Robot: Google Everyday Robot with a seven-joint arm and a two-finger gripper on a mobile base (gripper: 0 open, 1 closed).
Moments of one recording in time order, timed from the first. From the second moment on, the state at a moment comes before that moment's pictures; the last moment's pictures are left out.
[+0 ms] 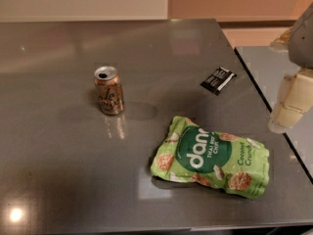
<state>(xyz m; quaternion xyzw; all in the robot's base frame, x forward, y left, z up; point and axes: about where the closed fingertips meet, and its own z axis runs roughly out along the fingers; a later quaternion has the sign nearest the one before) 0.438 -0.217 0.976 -0.60 0.78 -0.03 0.16</state>
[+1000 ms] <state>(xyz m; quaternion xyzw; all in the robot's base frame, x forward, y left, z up) 0.424 -0.181 0.965 -0.64 0.74 -0.02 0.17</state>
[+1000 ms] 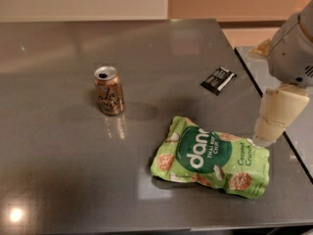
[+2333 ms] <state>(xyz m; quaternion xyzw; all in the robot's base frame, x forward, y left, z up) 0.384 -0.129 0.874 -0.71 0.69 0.04 0.11</state>
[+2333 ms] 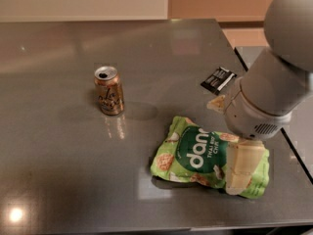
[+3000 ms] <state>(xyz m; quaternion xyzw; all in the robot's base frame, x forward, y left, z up) 0.386 -0.131 0.849 -0.72 0.69 0.03 0.11</state>
